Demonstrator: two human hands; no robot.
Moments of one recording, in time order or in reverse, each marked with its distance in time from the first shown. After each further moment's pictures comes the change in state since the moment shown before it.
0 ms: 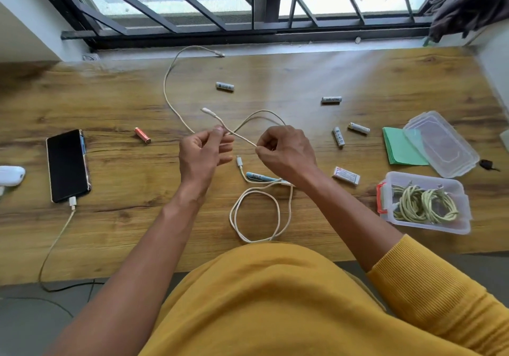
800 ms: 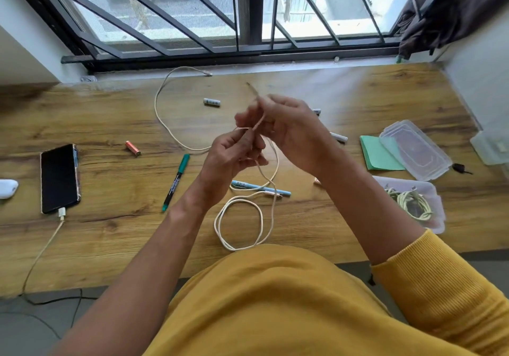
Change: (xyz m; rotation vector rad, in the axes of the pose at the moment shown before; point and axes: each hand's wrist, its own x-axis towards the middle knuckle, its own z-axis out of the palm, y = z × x) left_hand -0.037 0.029 0.047 -0.208 -0.631 0.157; right_hand -0.016 -0.016 -0.090 1.109 -0.370 -0.263
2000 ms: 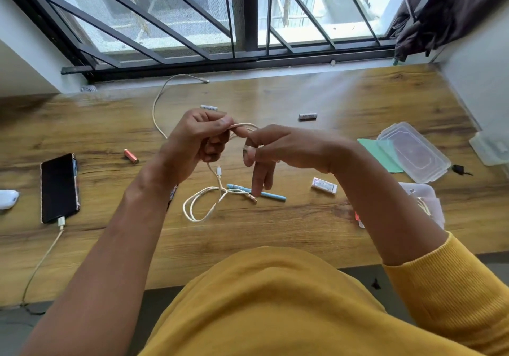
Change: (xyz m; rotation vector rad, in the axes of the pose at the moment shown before) left_hand 0.014 0.067 -0.032 0.226 -0.125 -0.055; right_hand -0.009 -0.031 -0.009 -0.620 -0.448 0.366
